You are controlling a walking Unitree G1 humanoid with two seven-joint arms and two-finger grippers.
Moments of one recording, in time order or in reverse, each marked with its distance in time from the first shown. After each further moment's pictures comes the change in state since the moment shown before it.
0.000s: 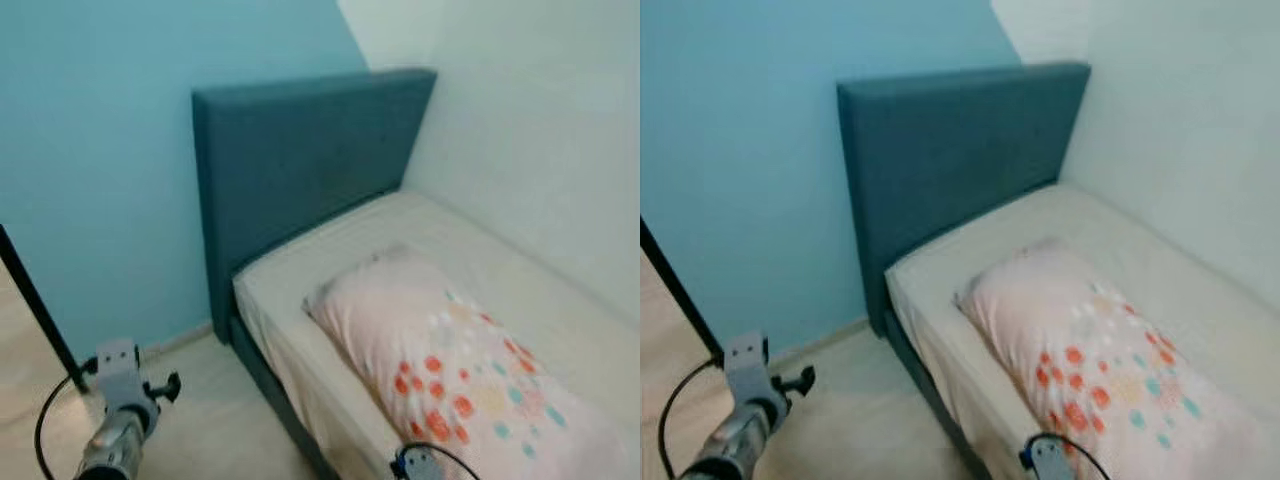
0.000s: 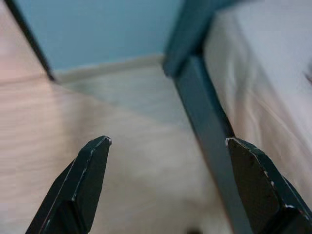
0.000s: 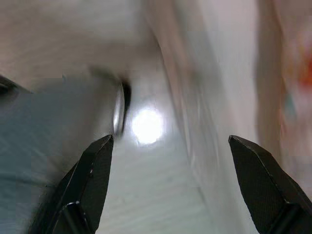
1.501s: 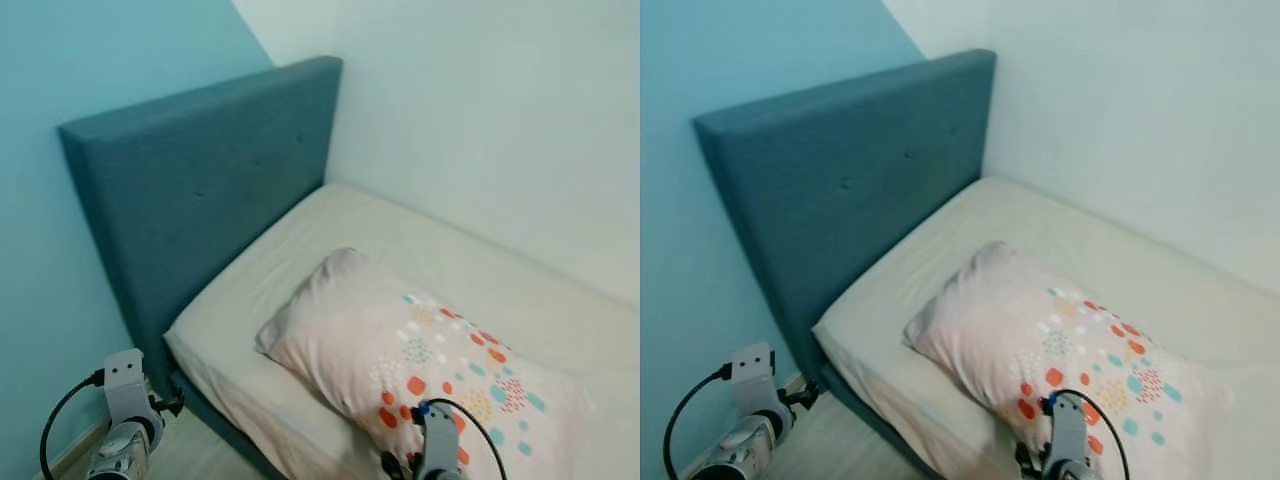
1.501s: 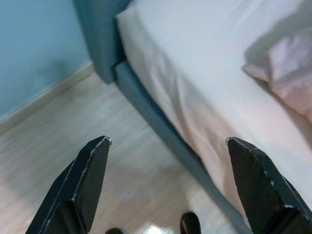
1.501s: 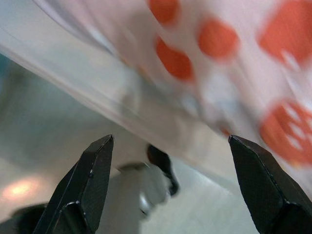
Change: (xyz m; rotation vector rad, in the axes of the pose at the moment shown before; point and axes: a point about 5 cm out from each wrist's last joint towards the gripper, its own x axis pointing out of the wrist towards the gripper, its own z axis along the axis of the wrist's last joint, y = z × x) left arm -0.003 -0.002 -0.015 0.017 0.070 0.017; right arm 0.002 -0.005 0.076 0.402 -0.253 0.032
